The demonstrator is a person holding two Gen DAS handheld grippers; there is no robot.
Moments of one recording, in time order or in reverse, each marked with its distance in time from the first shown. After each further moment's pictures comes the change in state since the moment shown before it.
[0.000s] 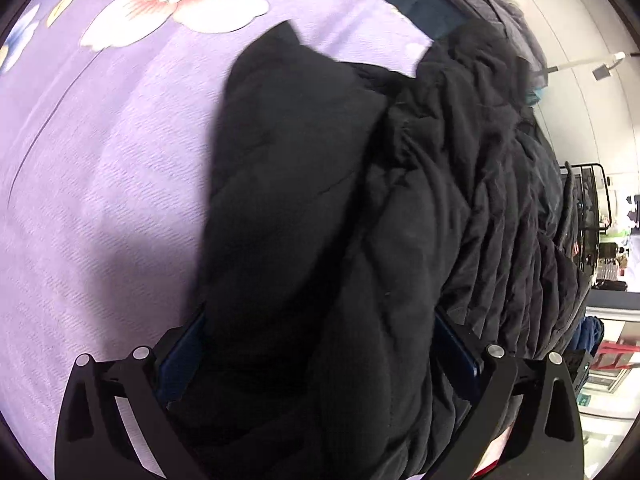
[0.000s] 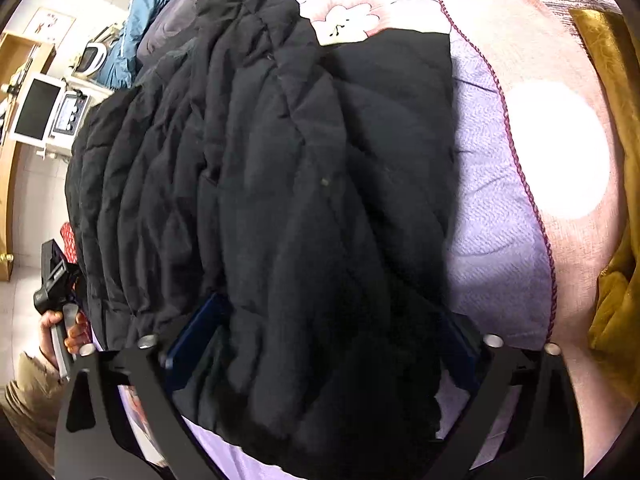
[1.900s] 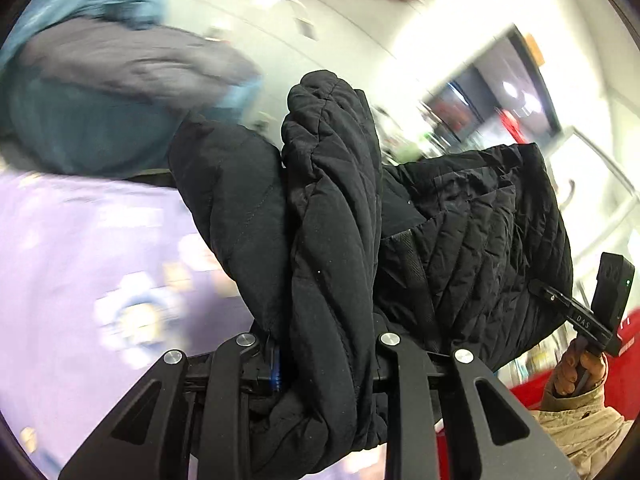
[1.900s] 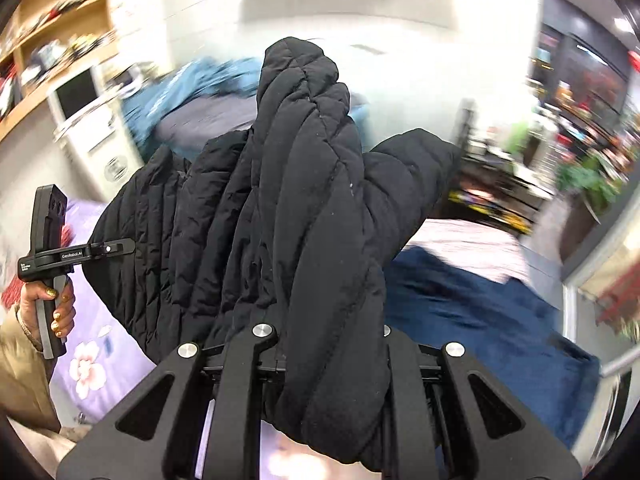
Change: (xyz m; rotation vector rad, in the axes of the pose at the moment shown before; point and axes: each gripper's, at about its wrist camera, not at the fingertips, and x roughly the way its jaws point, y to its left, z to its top) left arm -0.085 -0.425 -0.175 0.629 -0.238 -0.481; right arm -0.398 0.062 -0.060 -0.333 -0.566 -0.357
